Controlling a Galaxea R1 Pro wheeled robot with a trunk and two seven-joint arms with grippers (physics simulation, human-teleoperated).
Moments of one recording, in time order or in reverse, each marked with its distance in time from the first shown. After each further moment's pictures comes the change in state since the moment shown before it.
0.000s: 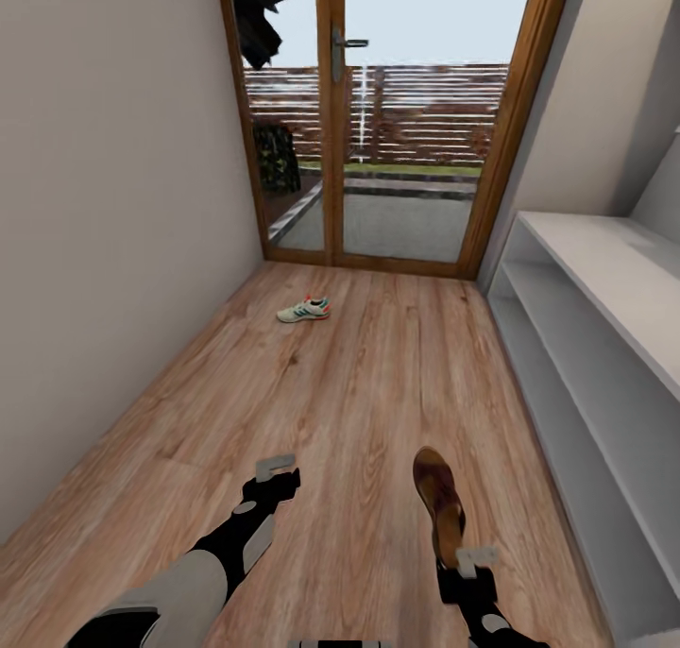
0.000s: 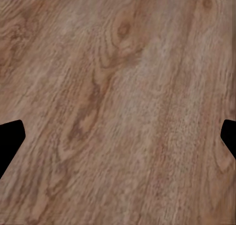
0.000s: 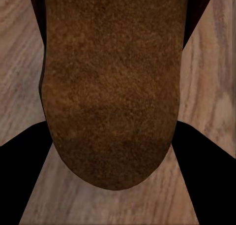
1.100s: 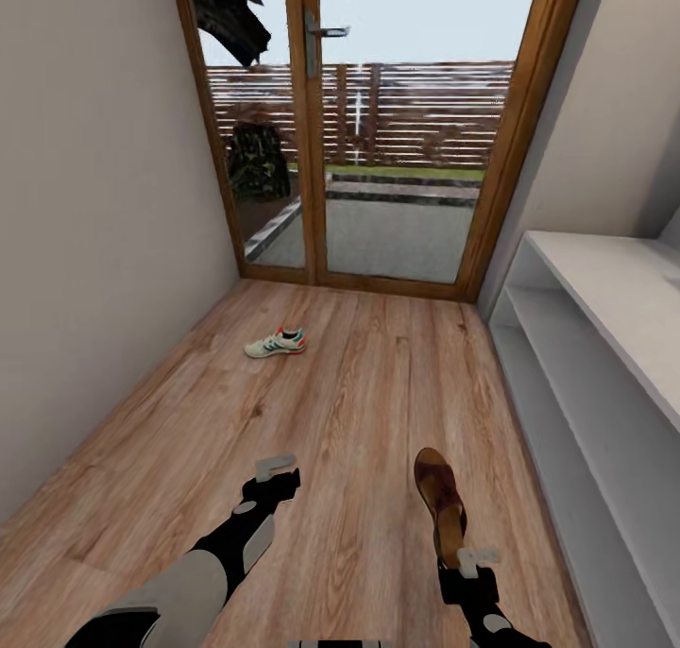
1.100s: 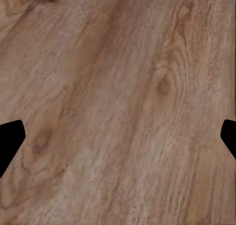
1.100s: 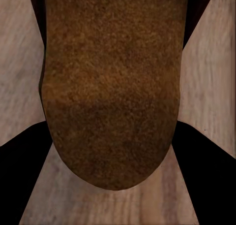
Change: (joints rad) left arm 0.000 0.000 0.000 0.000 0.001 0.001 0.000; right arm 0.000 -0.004 0.000 0.000 0.000 0.001 0.000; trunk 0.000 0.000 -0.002
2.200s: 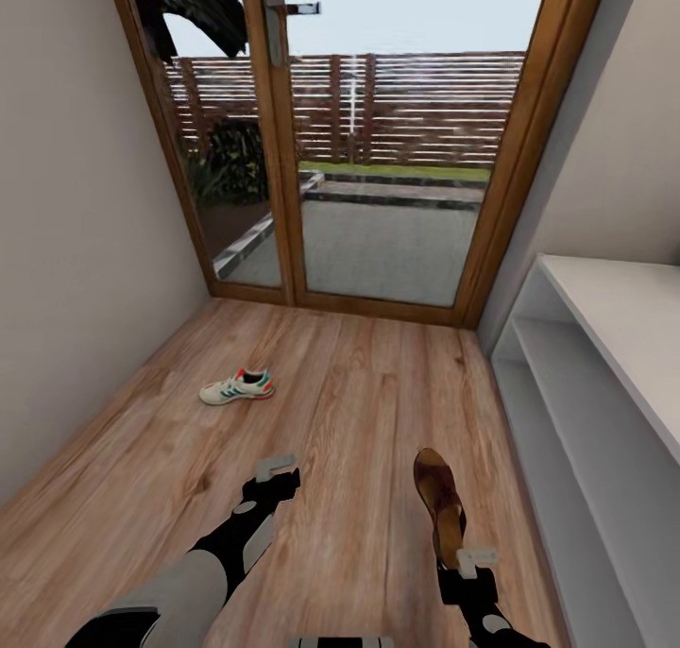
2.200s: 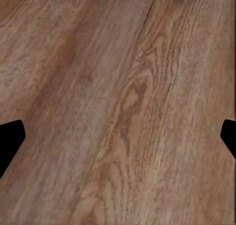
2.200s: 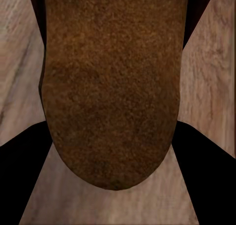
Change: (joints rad) left arm 0.000 0.000 0.002 0.000 0.000 0.000 0.000; right arm 0.000 0.003 0.000 0.003 0.000 0.000 0.000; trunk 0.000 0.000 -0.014
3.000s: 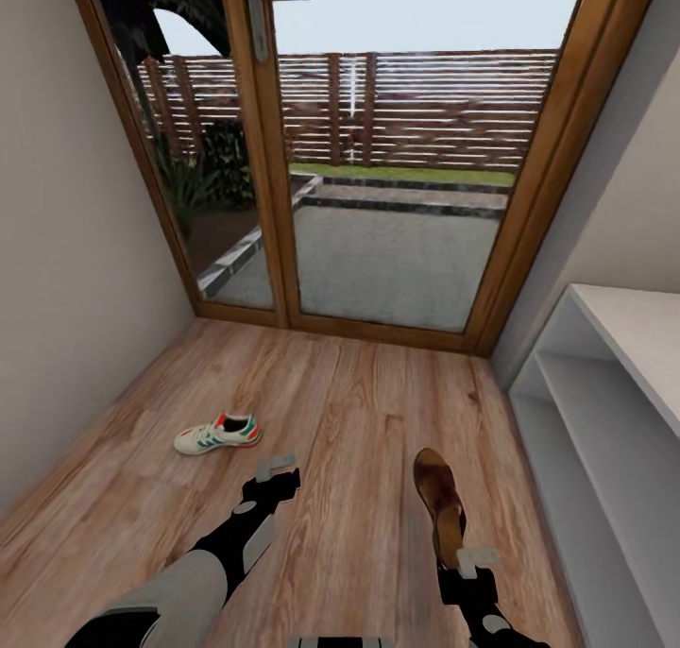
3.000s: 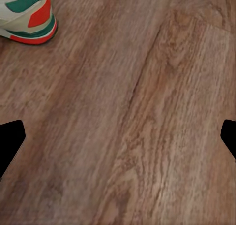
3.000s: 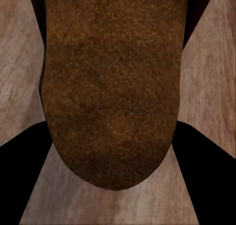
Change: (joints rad) left arm 0.000 0.000 0.000 0.000 0.000 0.000 0.000; right arm 0.000 0.000 0.000 0.000 0.000 0.000 0.000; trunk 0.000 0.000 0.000
